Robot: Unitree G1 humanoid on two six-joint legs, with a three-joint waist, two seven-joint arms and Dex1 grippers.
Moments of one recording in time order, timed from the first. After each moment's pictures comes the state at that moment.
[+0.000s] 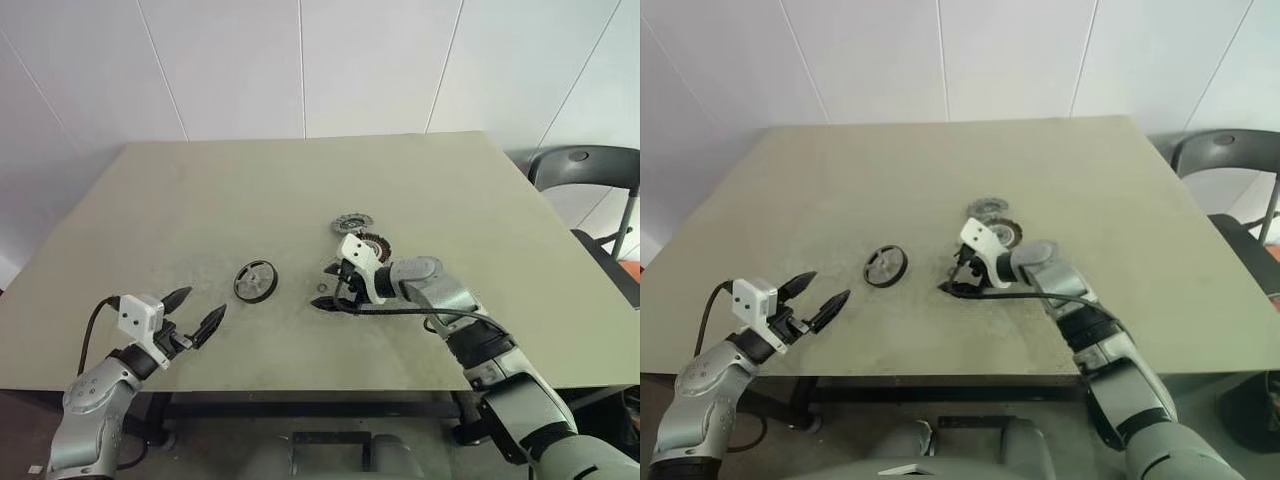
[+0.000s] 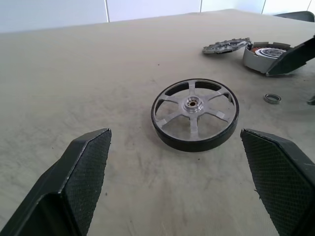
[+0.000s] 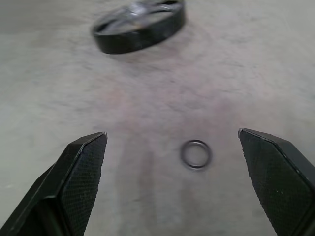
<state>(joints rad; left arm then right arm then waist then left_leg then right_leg) 0.18 0.43 0.26 -0.06 -0.43 0.03 -0.74 -0.66 -0.33 0.36 0.33 0.11 0.53 0.92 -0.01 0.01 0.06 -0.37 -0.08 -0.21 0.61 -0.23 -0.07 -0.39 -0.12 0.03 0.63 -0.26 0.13</state>
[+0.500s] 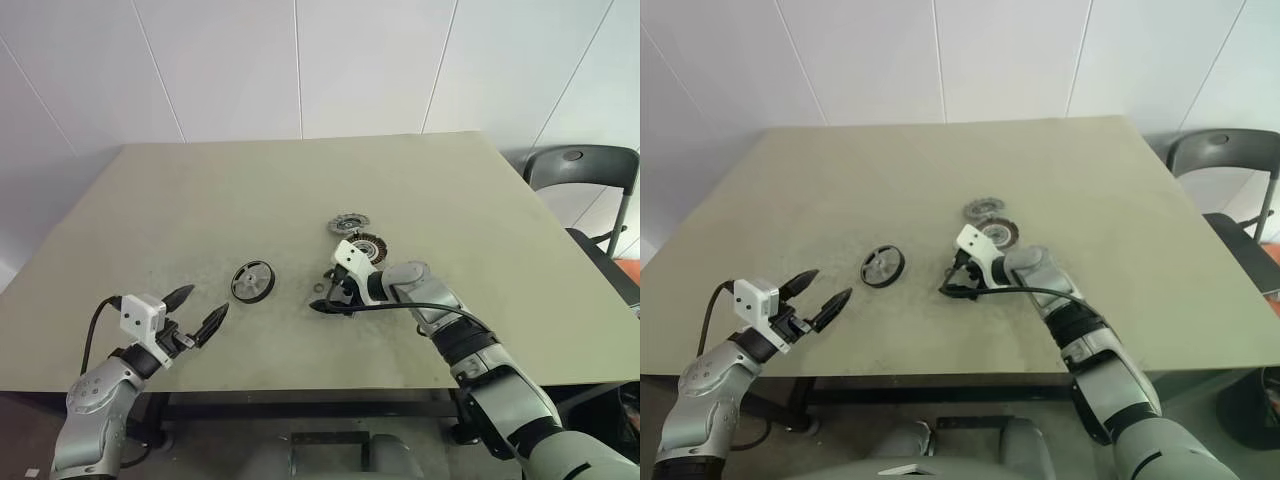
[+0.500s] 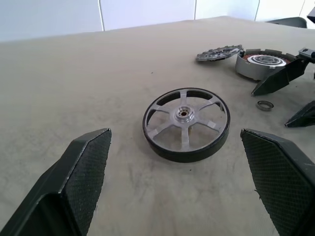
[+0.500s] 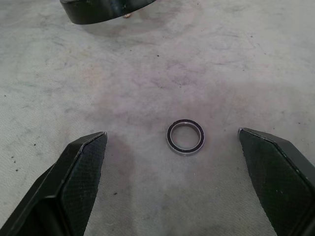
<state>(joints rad) 0.16 0.43 0.25 -0.06 -0.42 0.01 -0.74 -0.67 -0.28 0.37 0.49 0.04 0.42 0.90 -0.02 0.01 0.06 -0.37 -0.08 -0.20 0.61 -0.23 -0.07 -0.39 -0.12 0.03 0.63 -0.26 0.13</state>
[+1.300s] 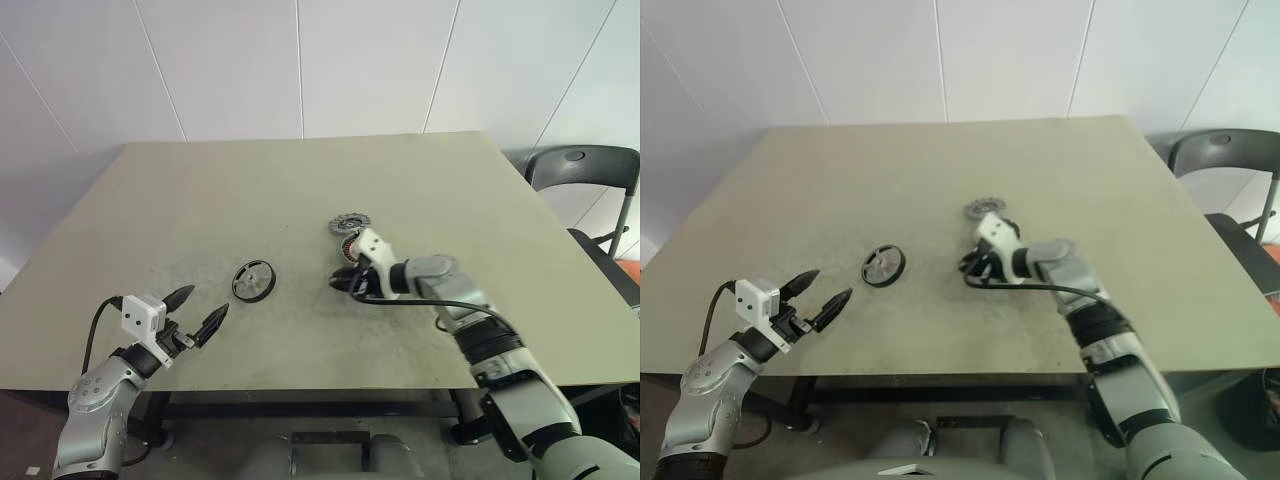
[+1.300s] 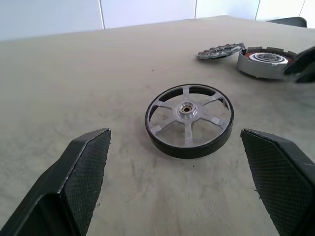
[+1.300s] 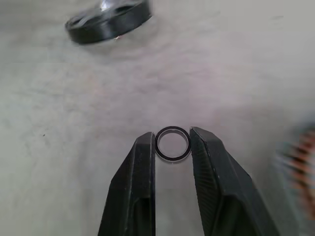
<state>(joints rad) 0.15 0.43 0.25 -0.01 -0.42 -0.02 -0.76 -0.63 -0.42 0.24 0.35 0.11 0.44 1.01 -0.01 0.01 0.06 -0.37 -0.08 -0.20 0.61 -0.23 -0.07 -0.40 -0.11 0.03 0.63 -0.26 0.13</state>
